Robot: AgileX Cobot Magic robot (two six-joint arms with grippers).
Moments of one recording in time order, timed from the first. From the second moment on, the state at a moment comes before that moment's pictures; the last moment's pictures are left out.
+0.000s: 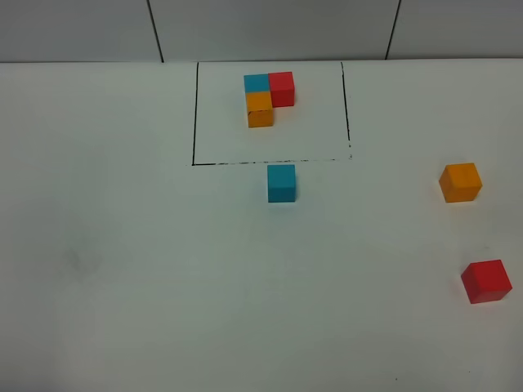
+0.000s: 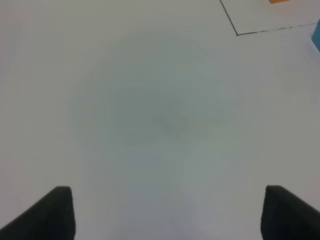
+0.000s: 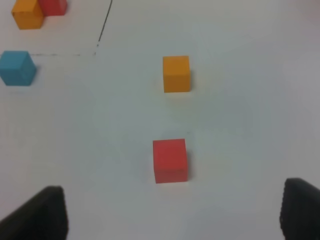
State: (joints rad) left arm 0.00 -0.01 -0.51 -0.11 1.06 0.14; right arm -0.01 0.01 -0.50 0.07 1.07 -0.08
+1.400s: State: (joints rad) left arm -0.03 -0.01 -0.51 -0.08 1.06 0.10; right arm -0.01 0.01 -0.50 0.07 1.07 -0.08
